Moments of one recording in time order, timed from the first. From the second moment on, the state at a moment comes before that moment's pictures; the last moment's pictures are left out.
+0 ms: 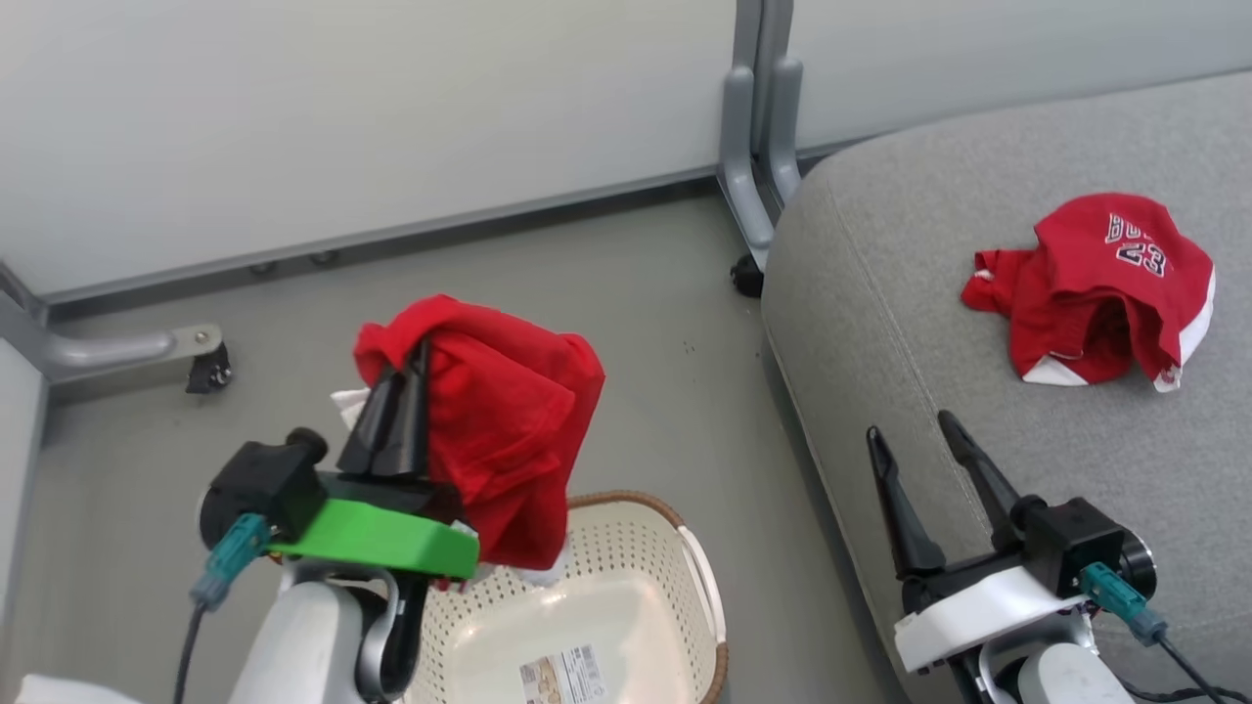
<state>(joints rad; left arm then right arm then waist) -0.23 0.05 -0.21 0.20 -0.36 -0.13 -0.26 -0.03 -0.11 0.16 0.13 0.18 0.13 -0.26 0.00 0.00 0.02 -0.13</state>
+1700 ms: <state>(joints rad) -0.22 0.14 -0.51 -0.22 -0.37 -0.13 -0.26 -0.05 -0.18 0.24 0.06 0.23 0.13 -0.26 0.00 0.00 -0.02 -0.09</state>
